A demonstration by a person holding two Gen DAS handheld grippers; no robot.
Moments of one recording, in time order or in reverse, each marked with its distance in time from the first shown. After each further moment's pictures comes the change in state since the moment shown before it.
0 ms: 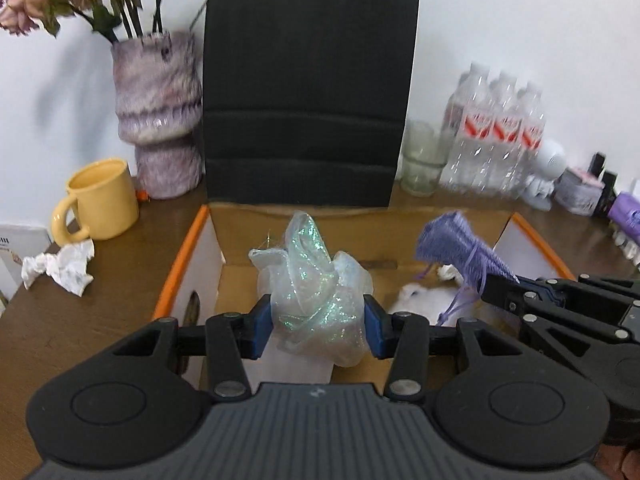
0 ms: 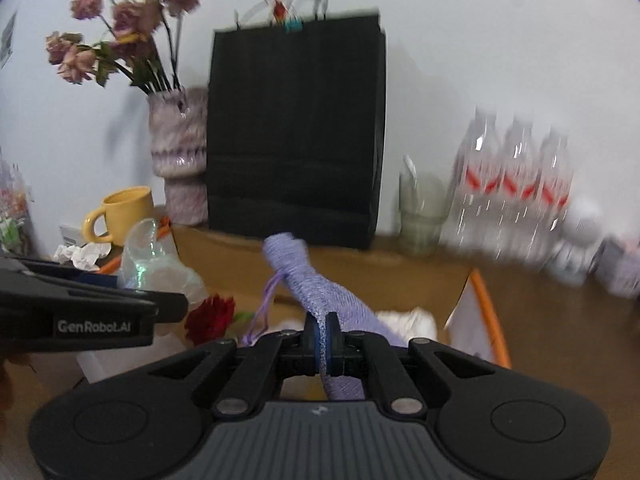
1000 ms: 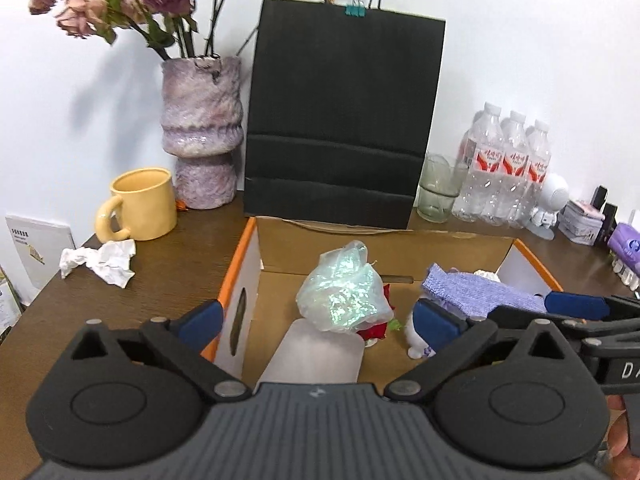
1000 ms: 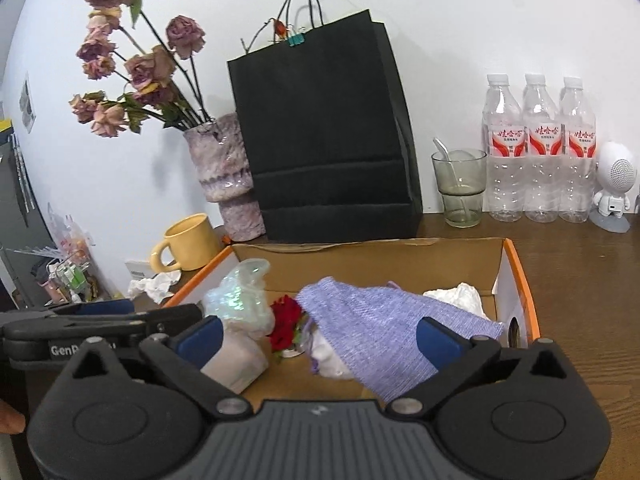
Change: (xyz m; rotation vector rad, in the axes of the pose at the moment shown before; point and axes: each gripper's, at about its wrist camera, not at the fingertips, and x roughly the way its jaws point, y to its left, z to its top) left arm -0.058 0.028 -0.012 -0.071 -0.109 0.024; right arm -0.044 -0.014 0.001 0.138 -0.001 0.206
